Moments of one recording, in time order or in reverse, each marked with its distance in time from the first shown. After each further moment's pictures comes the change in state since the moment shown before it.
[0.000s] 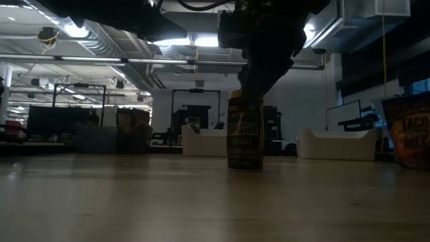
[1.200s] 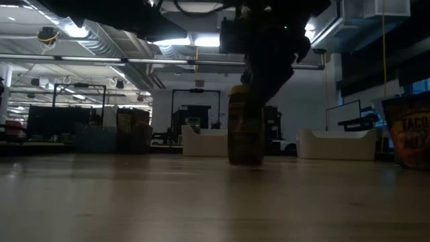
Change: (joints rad) left arm 0.000 0.000 0.000 -0.002 0.000 0.001; right arm 0.000 0.012 -0.001 -0.024 0.001 0.001
